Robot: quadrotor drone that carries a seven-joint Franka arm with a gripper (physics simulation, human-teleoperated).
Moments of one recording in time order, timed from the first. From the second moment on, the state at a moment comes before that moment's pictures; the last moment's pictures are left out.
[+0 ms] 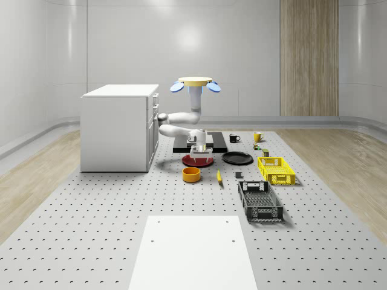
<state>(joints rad) -1.42 -1.47 1.22 -2.74 -1.93 1.61 1.83</state>
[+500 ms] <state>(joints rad) -1.43 -1.47 1.20 -2.73 -1.95 1.62 1.83</state>
